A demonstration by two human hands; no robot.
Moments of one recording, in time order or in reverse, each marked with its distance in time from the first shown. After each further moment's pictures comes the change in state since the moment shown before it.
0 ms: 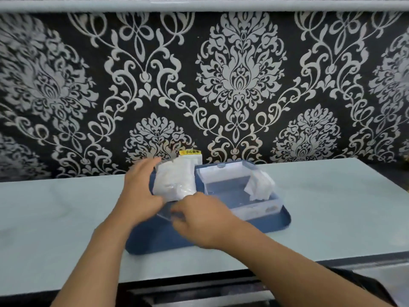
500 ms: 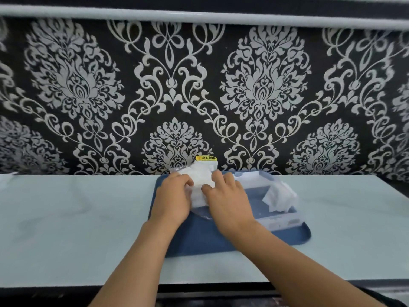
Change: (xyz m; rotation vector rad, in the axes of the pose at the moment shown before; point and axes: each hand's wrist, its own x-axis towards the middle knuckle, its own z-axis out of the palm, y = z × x) left_hand 0.002 0.006 0.029 0.133 0.103 -0.080; right_hand 0.036 0.019 0.017 -0.547 0.232 0.202
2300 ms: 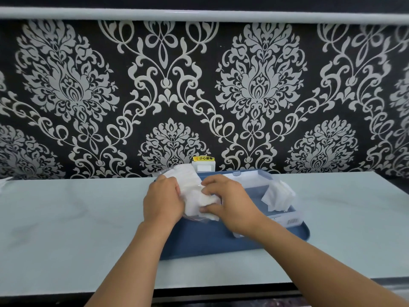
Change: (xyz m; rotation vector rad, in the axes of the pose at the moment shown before) left_hand 0.006 -0.007 0.003 0.168 0.017 -0.125; right_hand 0.000 0.030 0.007 0.869 -0.015 -0.041
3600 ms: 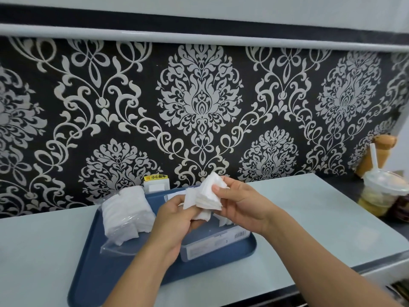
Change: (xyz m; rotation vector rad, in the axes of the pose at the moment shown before) left_hand -0.039 0.128 0.021 -1.248 -0.536 -0.271; right_hand -0.033 0.057 -0.115 1.340 -0.063 0.395
